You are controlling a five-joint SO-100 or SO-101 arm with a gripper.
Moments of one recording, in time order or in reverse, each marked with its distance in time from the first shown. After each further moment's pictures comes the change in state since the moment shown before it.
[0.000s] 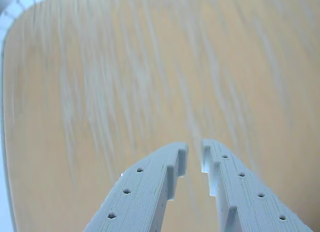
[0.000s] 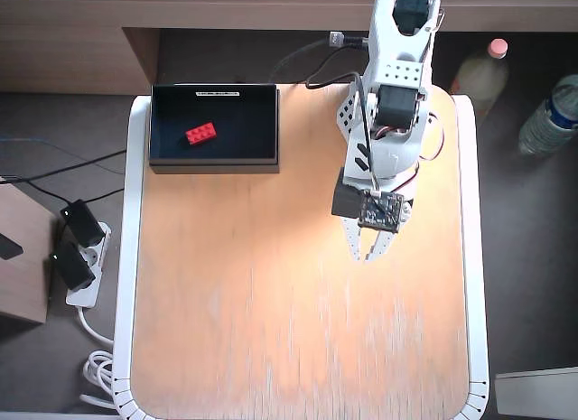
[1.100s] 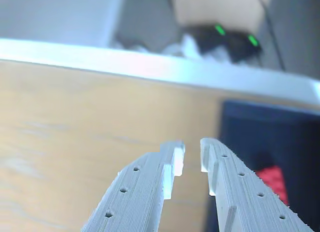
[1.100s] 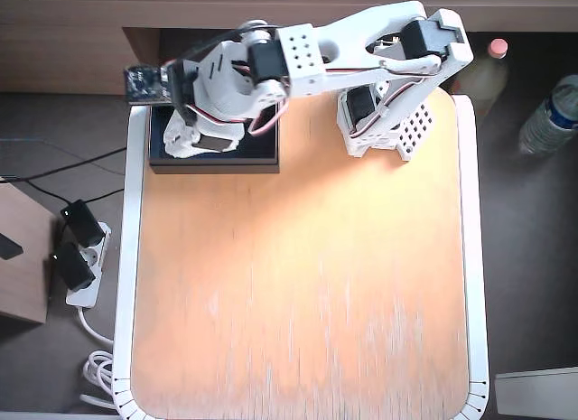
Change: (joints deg) arm 64.2 -48.7 -45.8 -4.0 -5.0
